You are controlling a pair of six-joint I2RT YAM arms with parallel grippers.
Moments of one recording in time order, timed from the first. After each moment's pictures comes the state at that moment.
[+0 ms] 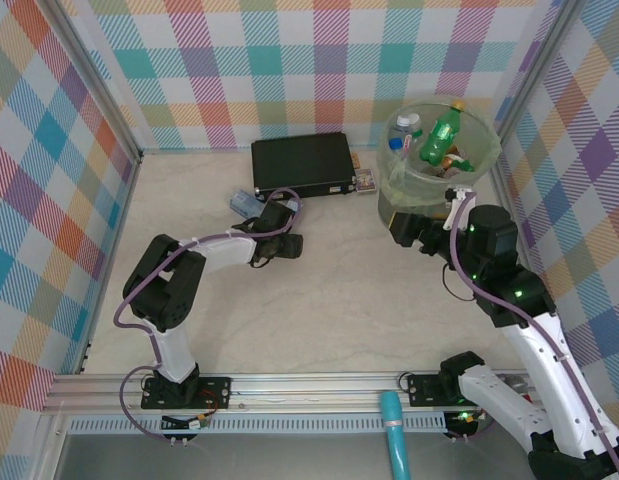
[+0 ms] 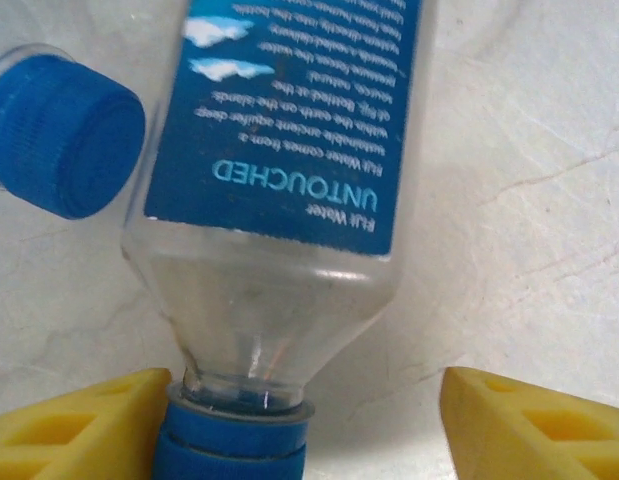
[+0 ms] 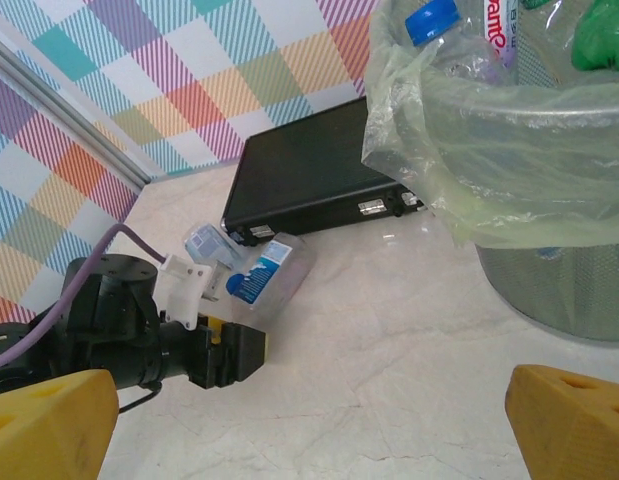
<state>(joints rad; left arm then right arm) -0.54 1.83 1.08 -0.22 -0.11 -0.32 0.37 0.78 1.04 -0.63 -0.11 0.45</state>
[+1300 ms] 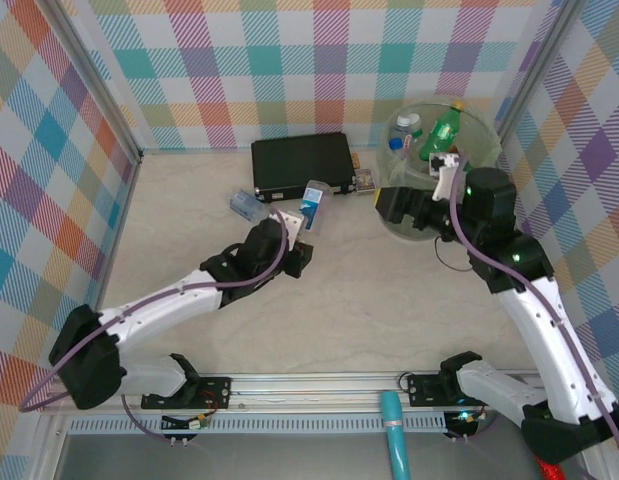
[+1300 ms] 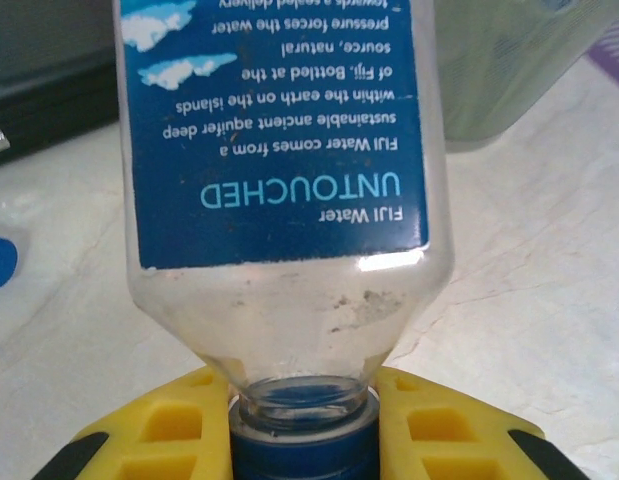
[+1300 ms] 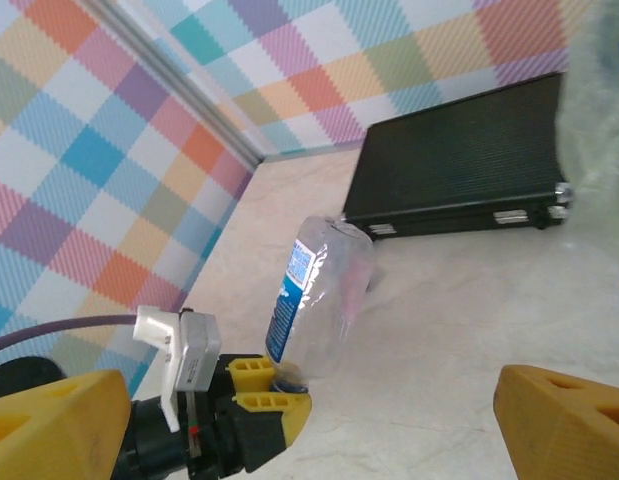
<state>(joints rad) -0.82 1.25 0.88 -0.19 -0.14 -0.29 0.37 1.02 1.32 -0.65 -0.38 0.49</state>
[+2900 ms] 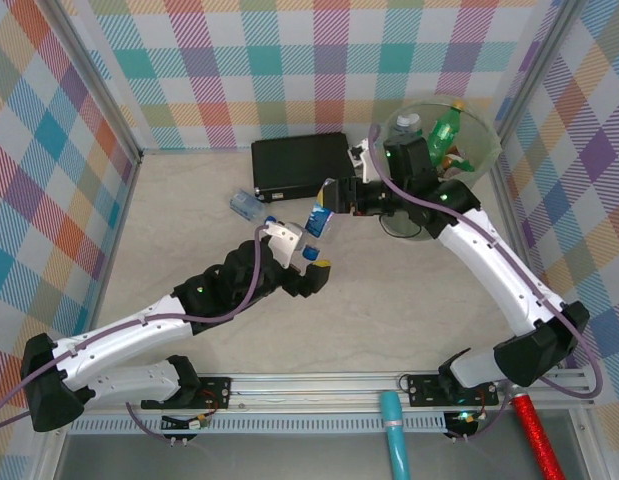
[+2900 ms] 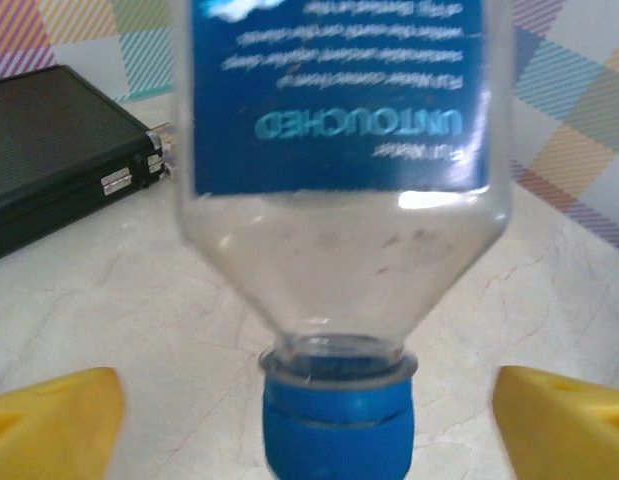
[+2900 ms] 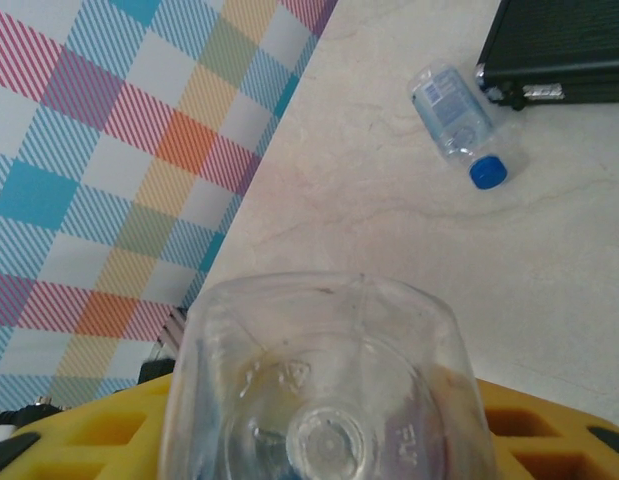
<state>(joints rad) -0.99 1.04 0.86 -0.19 -0.20 -0.24 0.56 1.41 1.55 -0.72 -0.52 0.50</state>
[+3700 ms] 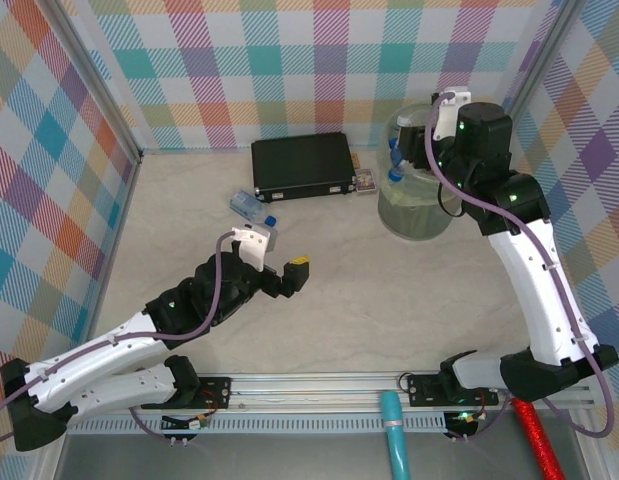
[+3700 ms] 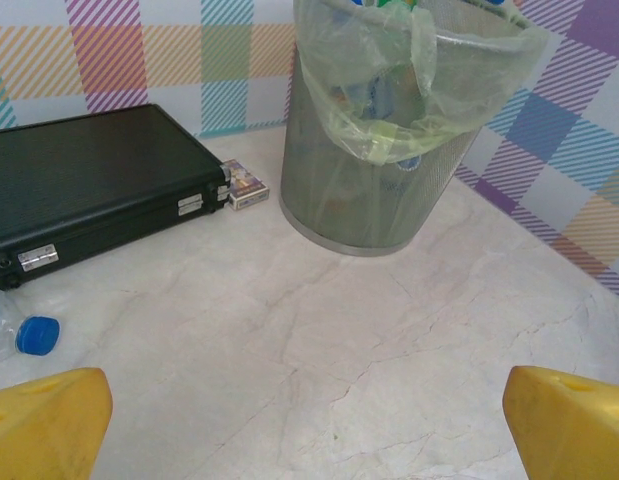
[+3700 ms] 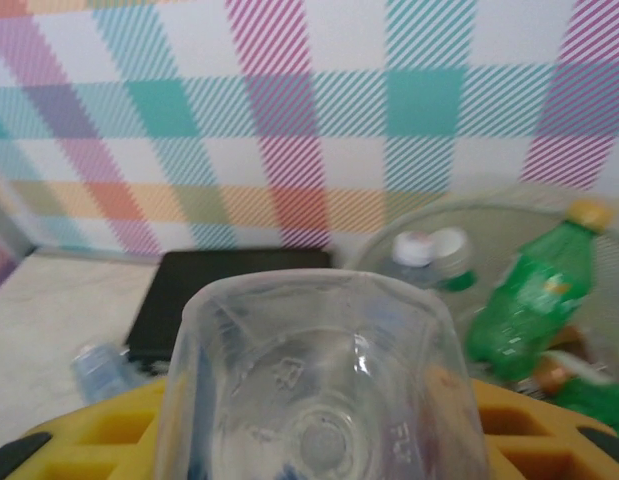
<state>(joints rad) -0.99 0.85 0.79 -0.22 -0.32 -0.29 0.38 1.32 1.78 -0.76 0.15 0.12</state>
